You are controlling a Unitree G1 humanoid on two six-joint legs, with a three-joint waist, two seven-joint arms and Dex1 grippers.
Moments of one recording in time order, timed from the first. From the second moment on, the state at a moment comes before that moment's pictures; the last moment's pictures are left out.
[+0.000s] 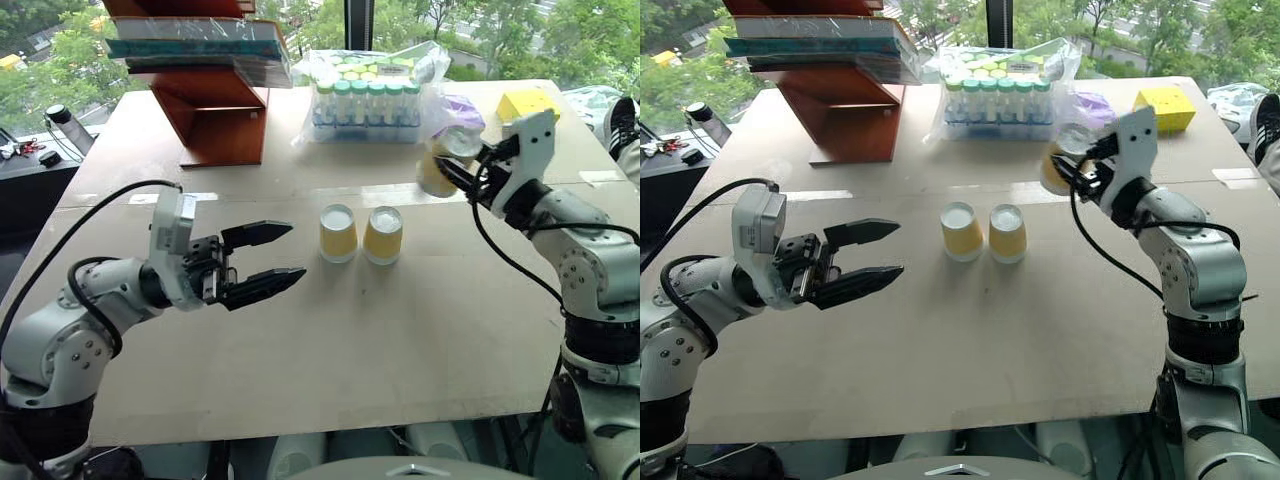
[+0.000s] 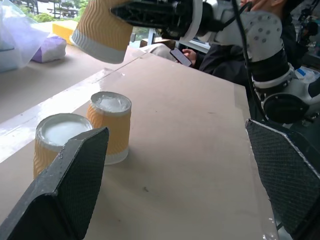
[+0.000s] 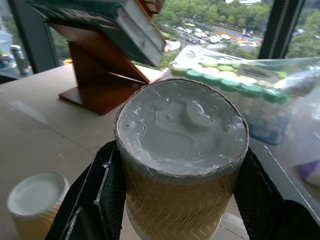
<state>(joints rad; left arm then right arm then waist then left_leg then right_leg) -0.08 0.83 0.31 -0.40 -0.96 0.62 -1.06 -0.68 -0.39 -0.05 -0.41 0.52 0.87 0.43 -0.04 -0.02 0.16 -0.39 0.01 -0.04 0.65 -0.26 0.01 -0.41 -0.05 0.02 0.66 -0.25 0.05</state>
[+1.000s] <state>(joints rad) 0.08 0.81 0.35 -0.41 -0.89 0.52 -1.10 -0.80 -0.45 0.17 -0.29 0.51 0.97 0.58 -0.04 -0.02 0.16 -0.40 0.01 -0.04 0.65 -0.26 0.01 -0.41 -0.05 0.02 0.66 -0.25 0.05</state>
